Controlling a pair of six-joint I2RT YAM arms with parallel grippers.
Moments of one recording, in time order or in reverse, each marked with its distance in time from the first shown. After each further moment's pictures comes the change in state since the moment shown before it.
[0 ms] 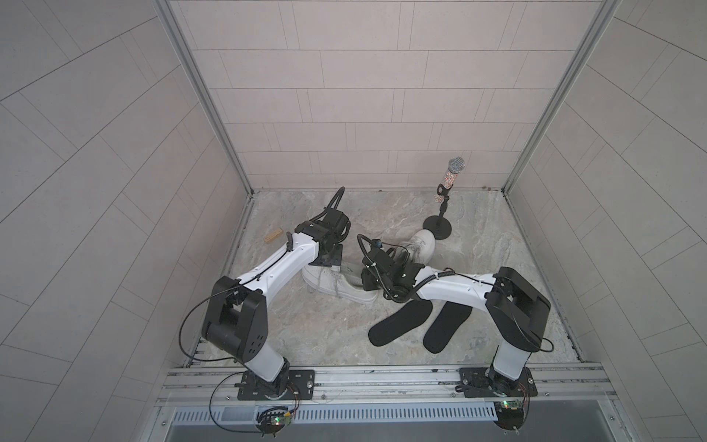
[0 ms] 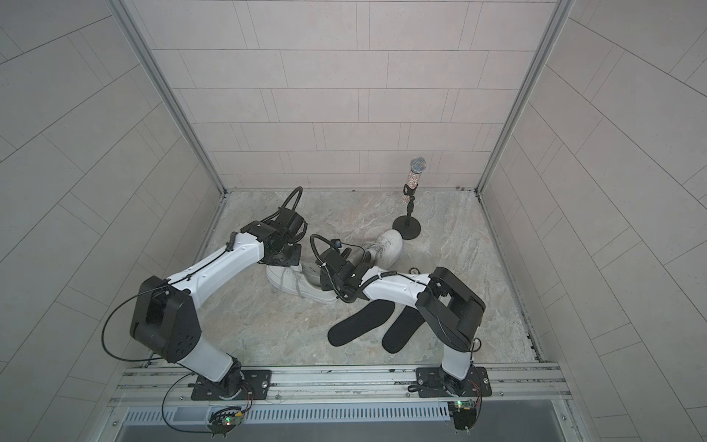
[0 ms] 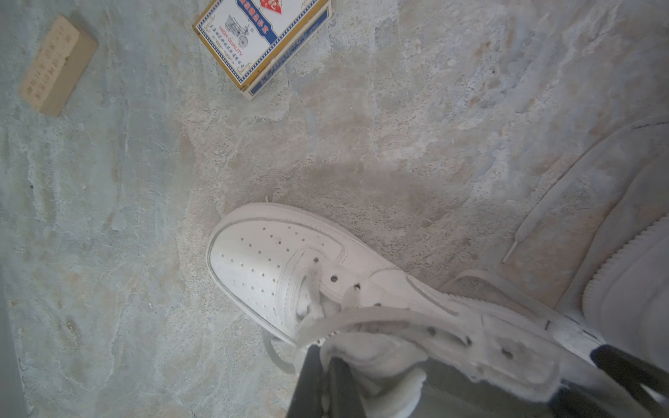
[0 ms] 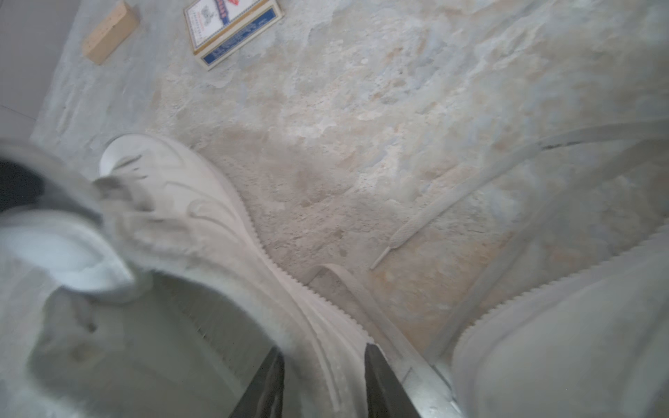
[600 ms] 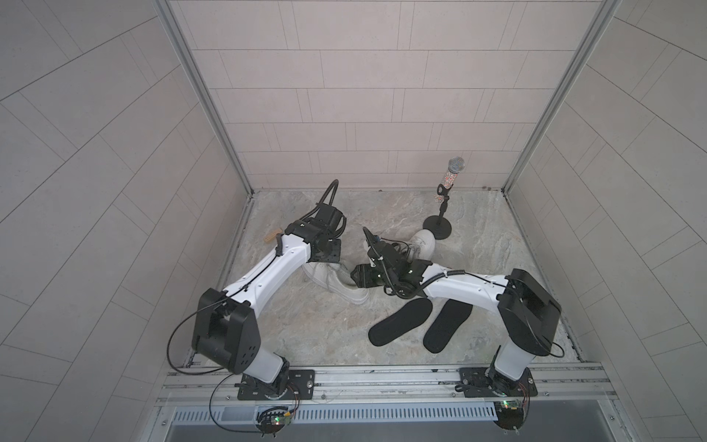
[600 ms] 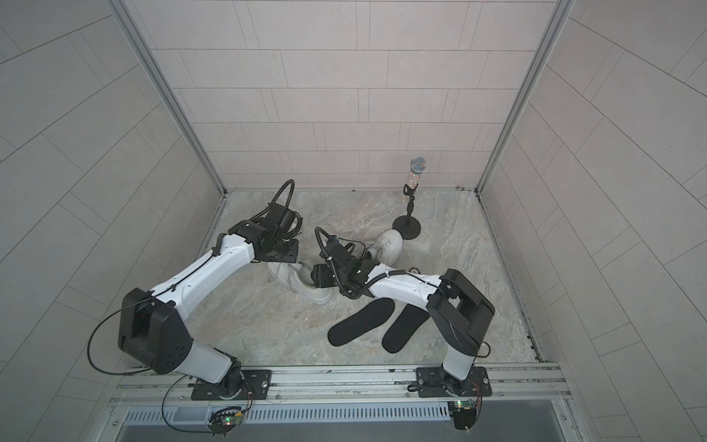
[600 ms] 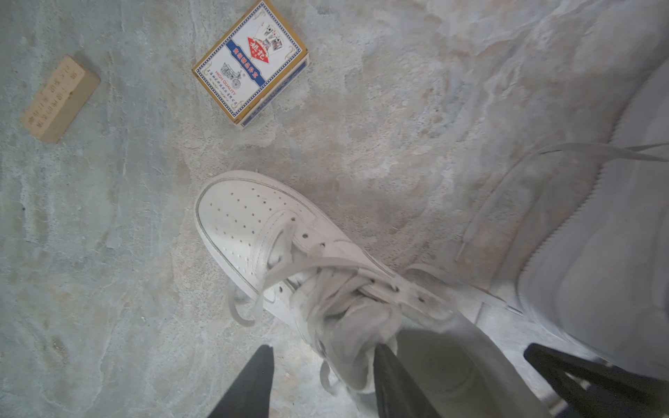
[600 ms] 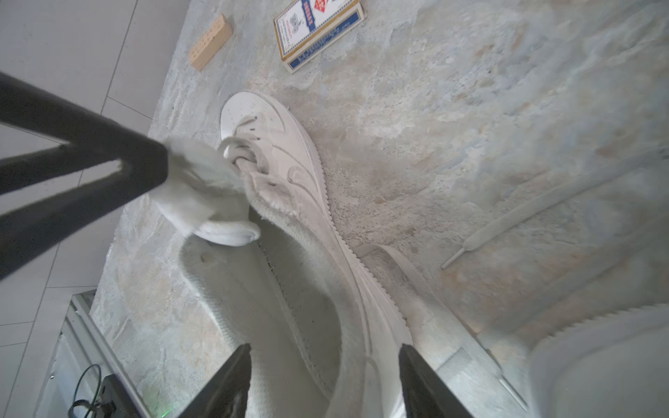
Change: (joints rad) left arm 0.011 -0.113 0.008 0.009 0.111 0.029; right arm -0.053 -0.099 -0.025 0.042 -0.192 -0.008
